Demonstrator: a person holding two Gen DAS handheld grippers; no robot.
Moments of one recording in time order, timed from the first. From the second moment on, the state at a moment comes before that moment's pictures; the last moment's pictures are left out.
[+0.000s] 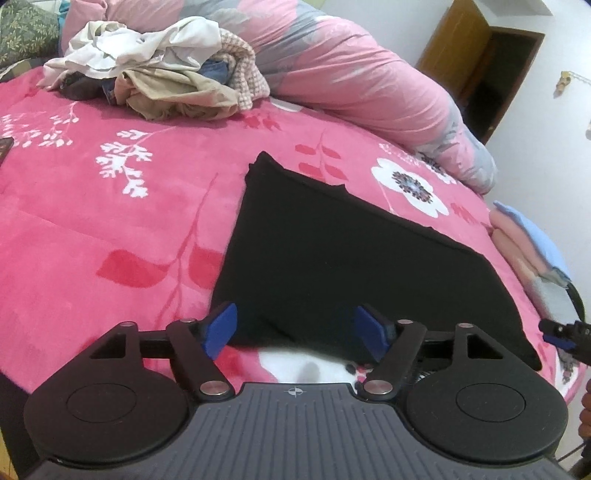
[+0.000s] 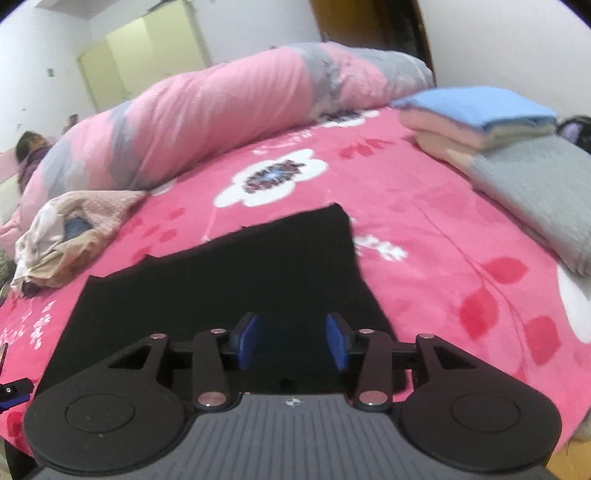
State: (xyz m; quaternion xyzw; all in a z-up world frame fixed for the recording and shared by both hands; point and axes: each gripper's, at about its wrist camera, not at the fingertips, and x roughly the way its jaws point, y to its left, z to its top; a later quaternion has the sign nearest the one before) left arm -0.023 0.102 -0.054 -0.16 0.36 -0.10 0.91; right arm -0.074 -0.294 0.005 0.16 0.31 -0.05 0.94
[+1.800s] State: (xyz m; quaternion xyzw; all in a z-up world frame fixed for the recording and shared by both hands) left arm -0.009 0.104 -0.055 -0.13 0.40 0.00 0.91; right arm -0.041 -0.199 0.011 0.05 0.23 -0.02 0.97
